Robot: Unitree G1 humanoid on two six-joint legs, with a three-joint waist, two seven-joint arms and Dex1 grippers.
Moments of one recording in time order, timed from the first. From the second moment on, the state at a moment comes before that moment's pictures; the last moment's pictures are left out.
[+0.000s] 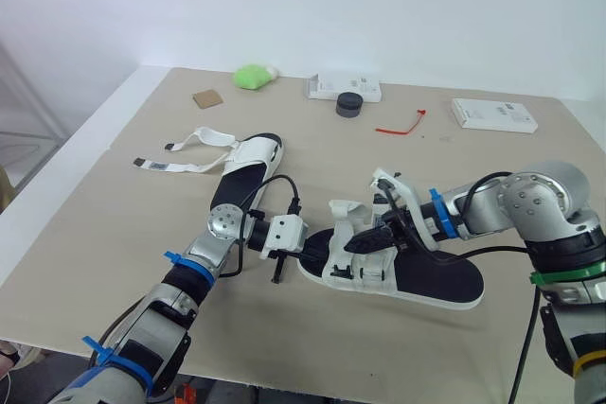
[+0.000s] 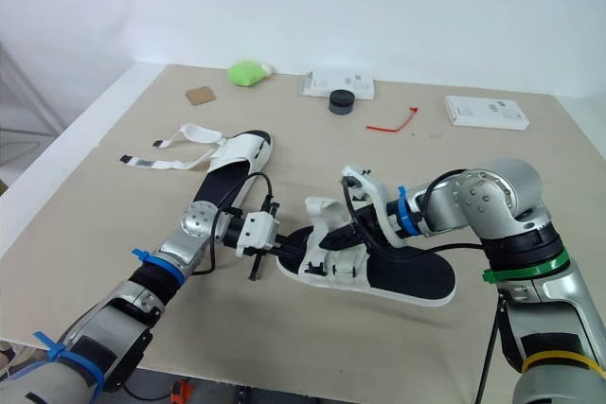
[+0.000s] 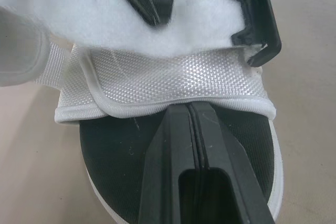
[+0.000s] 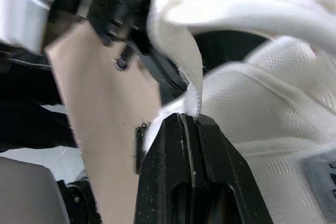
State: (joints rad) left arm -0.69 0.24 -0.39 0.69 -0.12 -0.47 -1.36; right arm -0.78 -0.81 0.16 -0.12 1.10 1.55 0.62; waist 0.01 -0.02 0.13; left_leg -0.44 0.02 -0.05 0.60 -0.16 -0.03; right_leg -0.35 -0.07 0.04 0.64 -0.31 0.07
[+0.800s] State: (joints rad) left arm -0.68 0.24 -0.39 0.69 -0.12 -0.47 -1.36; right arm -0.65 -0.85 0.23 -0.24 0.81 1.28 0.79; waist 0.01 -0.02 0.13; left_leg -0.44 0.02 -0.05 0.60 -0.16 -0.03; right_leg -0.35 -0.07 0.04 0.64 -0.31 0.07
